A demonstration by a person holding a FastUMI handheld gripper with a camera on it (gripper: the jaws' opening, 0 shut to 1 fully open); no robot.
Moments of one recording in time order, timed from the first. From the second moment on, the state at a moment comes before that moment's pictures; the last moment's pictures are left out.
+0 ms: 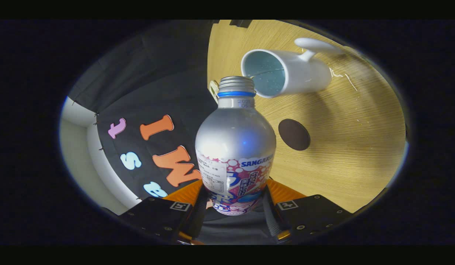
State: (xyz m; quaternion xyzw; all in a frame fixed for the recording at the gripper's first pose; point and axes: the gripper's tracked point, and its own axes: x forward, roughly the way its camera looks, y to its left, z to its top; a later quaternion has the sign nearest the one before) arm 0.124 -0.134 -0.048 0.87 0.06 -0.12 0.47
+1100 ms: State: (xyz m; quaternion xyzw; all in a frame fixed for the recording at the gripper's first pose) arm 0.134 -0.163 -0.025 0.92 0.00 -0.11 0.37
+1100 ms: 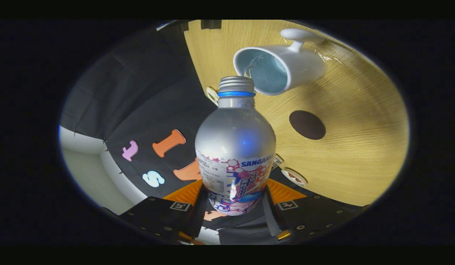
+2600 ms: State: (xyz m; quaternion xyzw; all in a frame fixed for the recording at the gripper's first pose) arm 0.132 -0.199 -0.009 0.95 -0.11 -0.10 0.28
